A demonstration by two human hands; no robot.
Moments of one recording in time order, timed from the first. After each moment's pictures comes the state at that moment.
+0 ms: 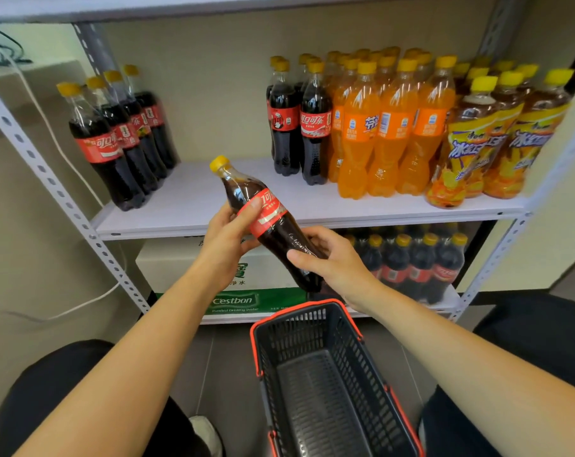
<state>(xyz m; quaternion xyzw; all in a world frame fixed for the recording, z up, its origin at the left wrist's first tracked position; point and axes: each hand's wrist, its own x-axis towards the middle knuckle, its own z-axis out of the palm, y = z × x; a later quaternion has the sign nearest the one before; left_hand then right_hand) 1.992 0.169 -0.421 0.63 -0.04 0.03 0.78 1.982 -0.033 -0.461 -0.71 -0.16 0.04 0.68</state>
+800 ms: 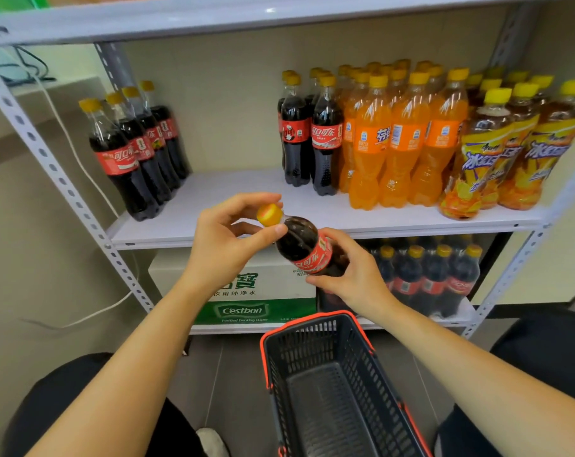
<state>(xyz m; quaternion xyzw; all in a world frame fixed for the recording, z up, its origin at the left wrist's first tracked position) 1.961 0.180 -0.383 0.75 -0.22 0.18 0.60 1.995 -0.042 -0.478 -0.77 -0.23 -0.12 0.58</state>
